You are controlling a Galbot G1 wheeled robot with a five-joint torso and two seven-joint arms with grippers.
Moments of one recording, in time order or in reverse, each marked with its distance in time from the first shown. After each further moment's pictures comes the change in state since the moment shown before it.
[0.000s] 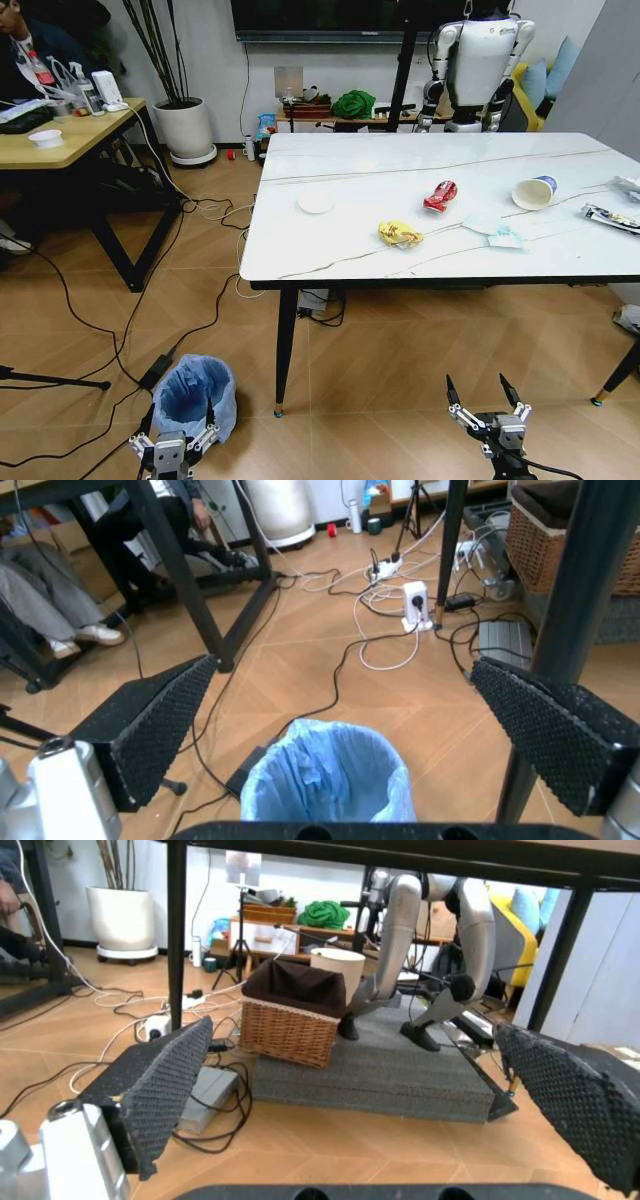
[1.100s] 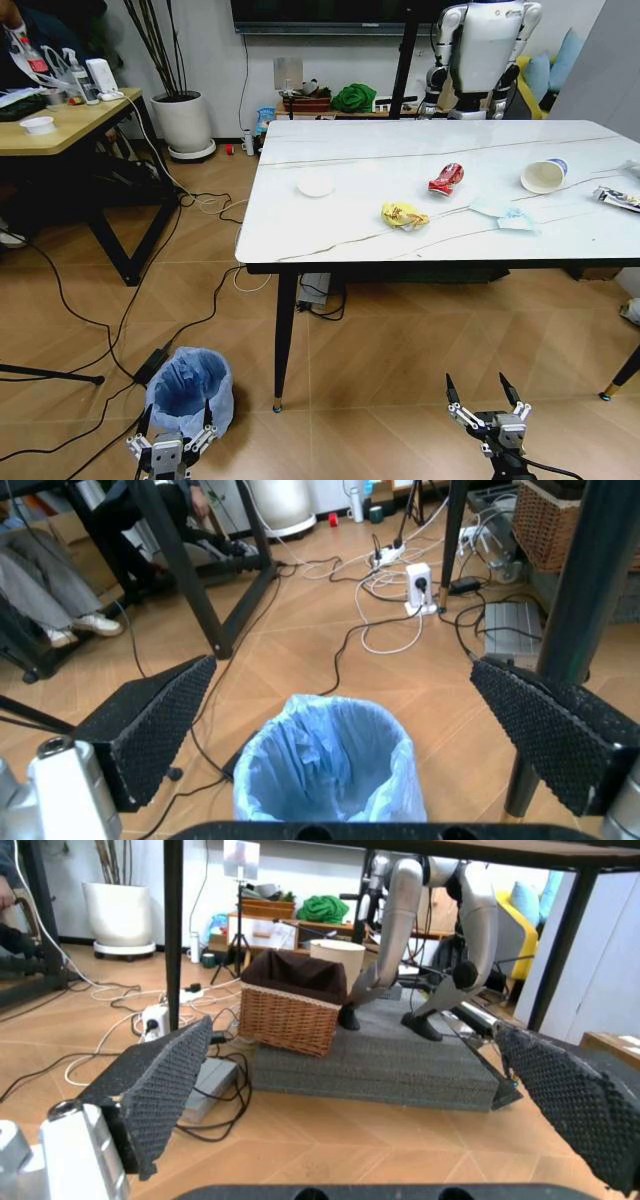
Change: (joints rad) left arm -0.001 0.005 -0.012 0.007 -0.005 0.004 0.001; right arm 0.000 0.007 0.000 0.008 0.001 -0.002 0.001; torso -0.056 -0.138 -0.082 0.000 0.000
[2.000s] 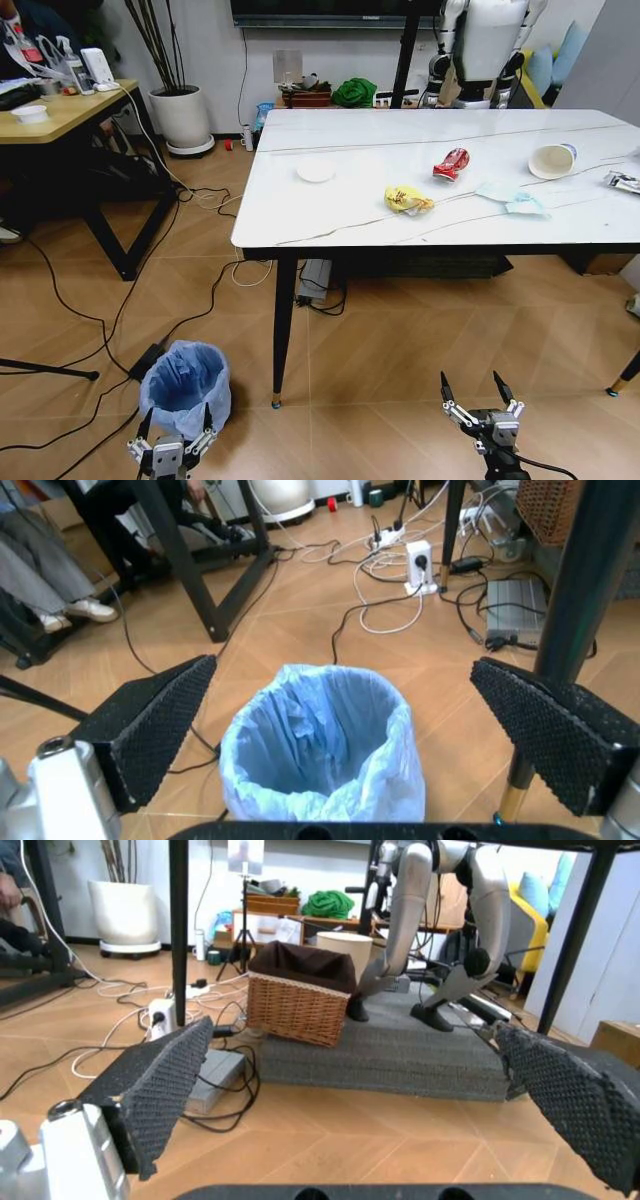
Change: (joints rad) left arm -0.003 -0.009 0.001 0.019 0.008 0.005 0.000; right arm 0.011 0.004 -0.019 -0.002 -0.002 -0.006 -0.001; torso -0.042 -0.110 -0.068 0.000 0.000
